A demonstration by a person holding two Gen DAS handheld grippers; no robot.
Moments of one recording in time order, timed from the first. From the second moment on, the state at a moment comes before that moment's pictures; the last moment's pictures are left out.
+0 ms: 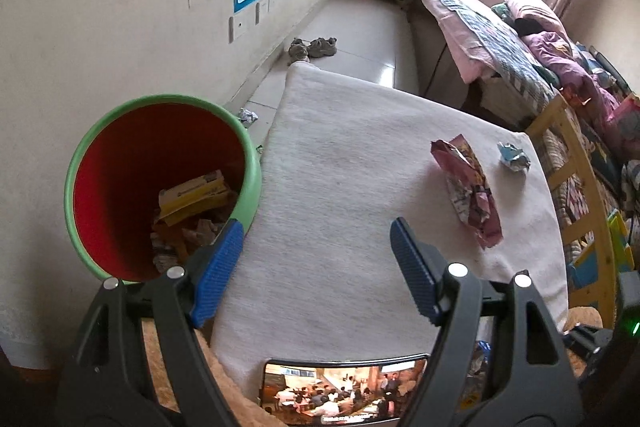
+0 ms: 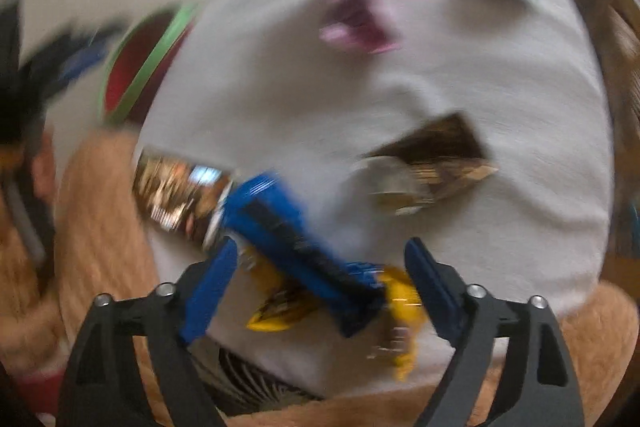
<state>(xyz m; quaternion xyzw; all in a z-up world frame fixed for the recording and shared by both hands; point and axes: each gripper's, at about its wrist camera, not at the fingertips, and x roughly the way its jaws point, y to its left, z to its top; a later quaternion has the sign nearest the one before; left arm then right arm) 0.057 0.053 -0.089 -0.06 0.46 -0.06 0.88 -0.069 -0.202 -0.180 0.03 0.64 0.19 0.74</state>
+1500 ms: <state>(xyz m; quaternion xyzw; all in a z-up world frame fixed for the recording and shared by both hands) 0.125 -0.111 -0.149 -0.01 0.56 -0.19 0.81 -0.053 -0.312 -0.168 0.20 0.54 0.07 0.82</state>
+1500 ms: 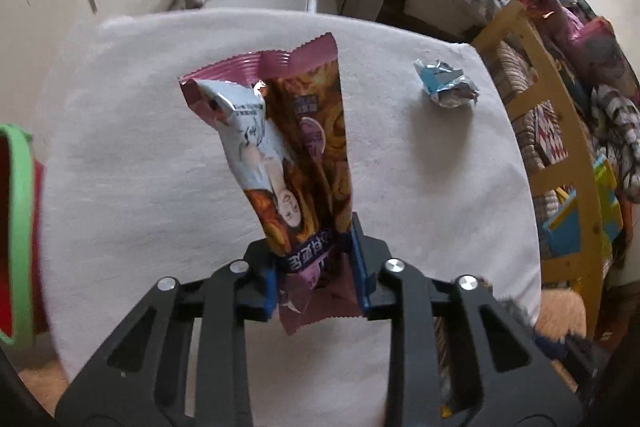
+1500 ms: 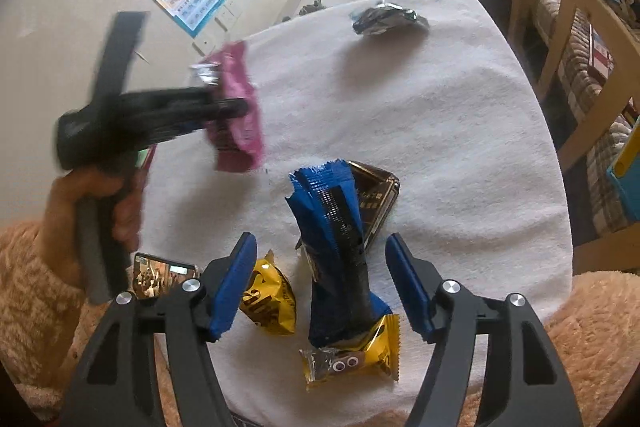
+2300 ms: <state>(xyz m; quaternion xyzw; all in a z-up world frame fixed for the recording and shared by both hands) 0.102 -0.062 -0.173 -0.04 0.59 -0.16 0.79 -0.054 -0.306 -0.185 0.20 0.58 0.04 0.79</state>
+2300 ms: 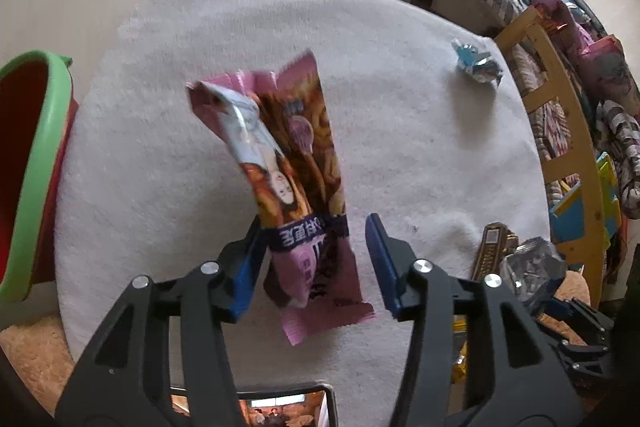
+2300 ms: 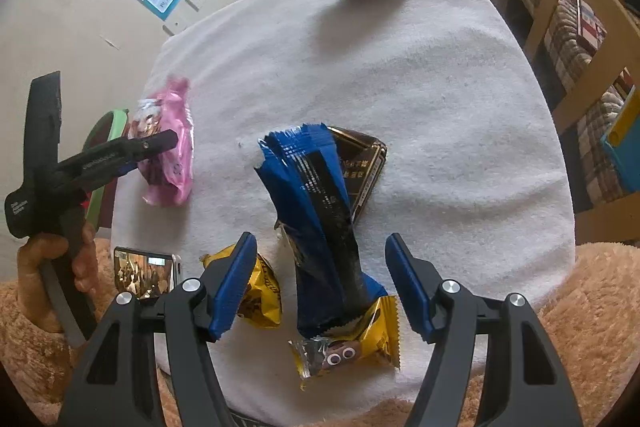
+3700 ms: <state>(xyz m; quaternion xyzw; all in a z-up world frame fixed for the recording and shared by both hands) 0.052 0.029 -0.063 -0.07 0.44 -0.08 0.89 0.012 -0.201 -0.070 0.13 0.45 0.17 0.87</state>
